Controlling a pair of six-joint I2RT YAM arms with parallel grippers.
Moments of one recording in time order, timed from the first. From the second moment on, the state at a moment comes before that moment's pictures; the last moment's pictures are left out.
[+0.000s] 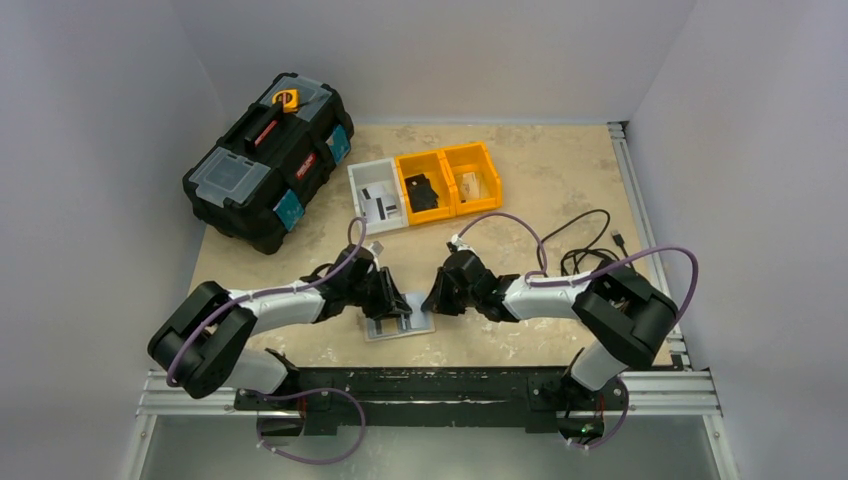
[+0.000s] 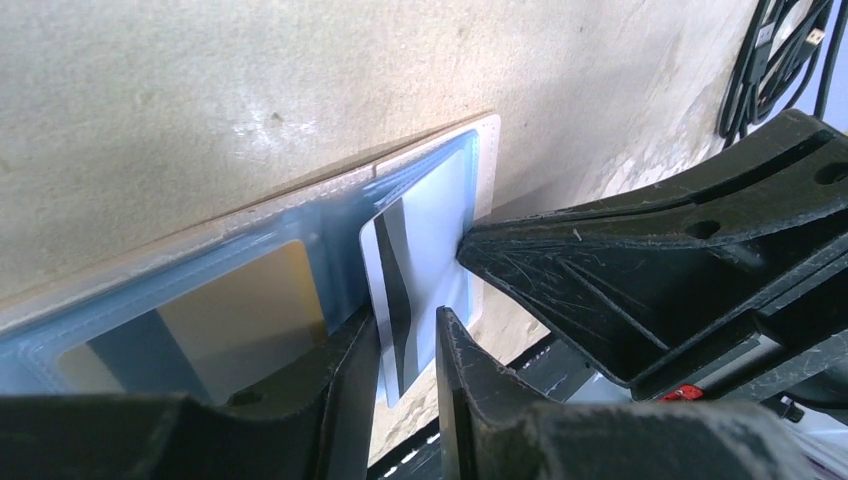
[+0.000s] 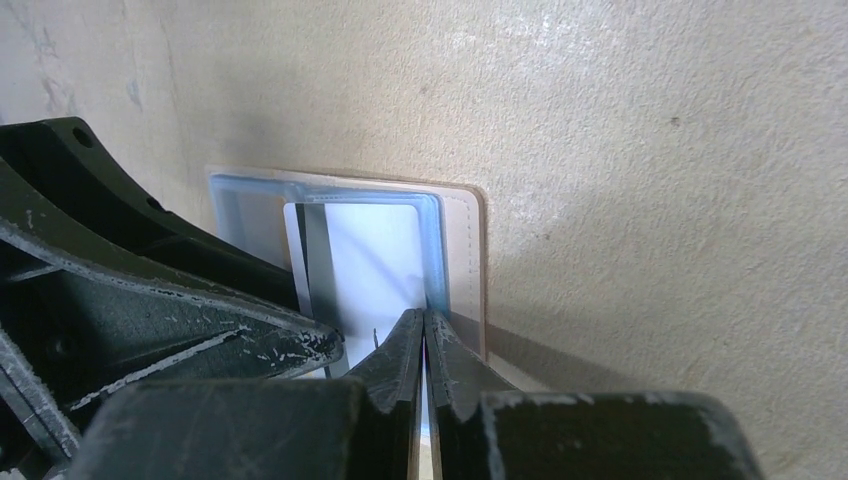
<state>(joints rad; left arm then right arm) -0.65 1.38 0.47 0.05 0.34 -1.00 0.91 1.61 0.63 0.15 -0.04 0.99</state>
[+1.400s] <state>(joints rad) -0.58 1.26 0.33 0.18 0.36 -1.05 0.89 1.64 0.63 0.21 -0.08 1.01</state>
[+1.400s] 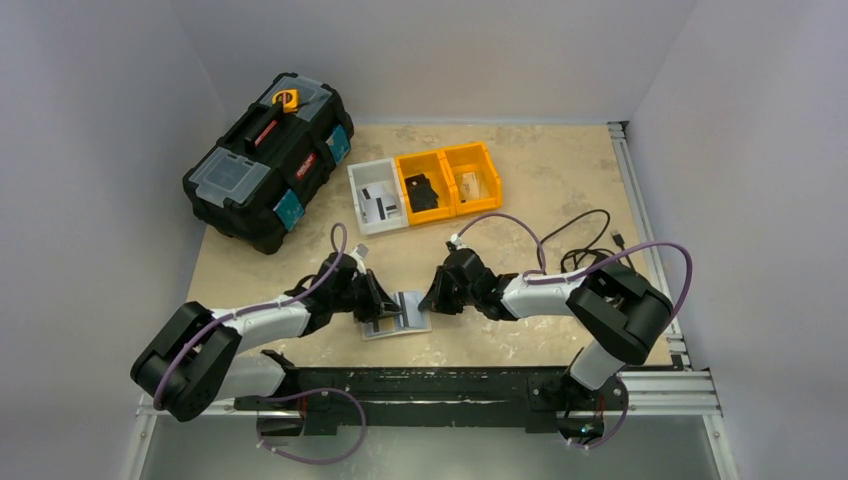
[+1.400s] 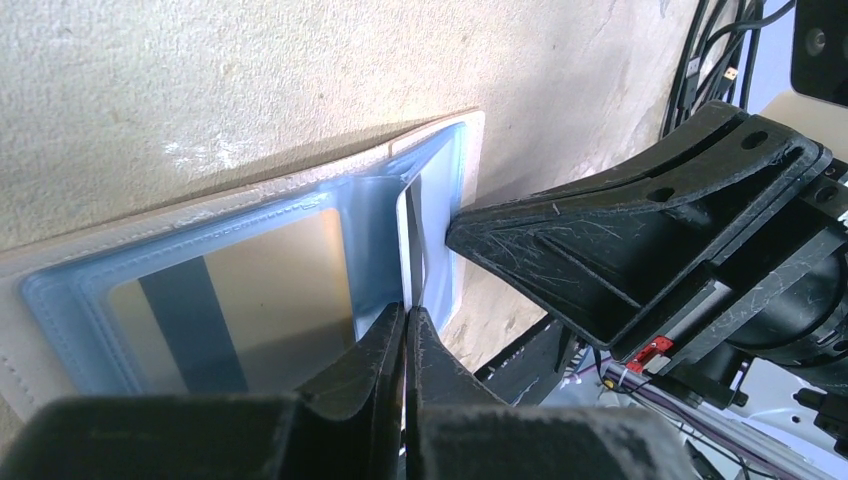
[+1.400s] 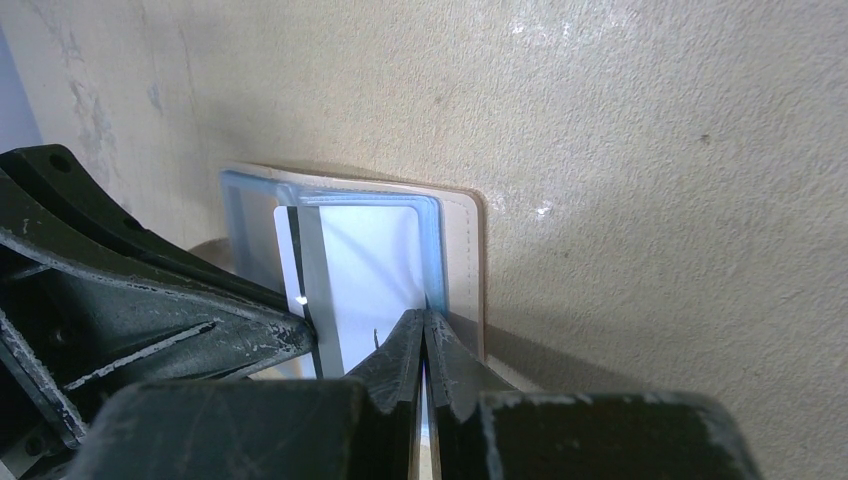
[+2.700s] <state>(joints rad) -0.56 0.96 0.71 -0.56 0.16 -0.80 0.89 1.52 0.74 -0.11 -0.07 0.91</state>
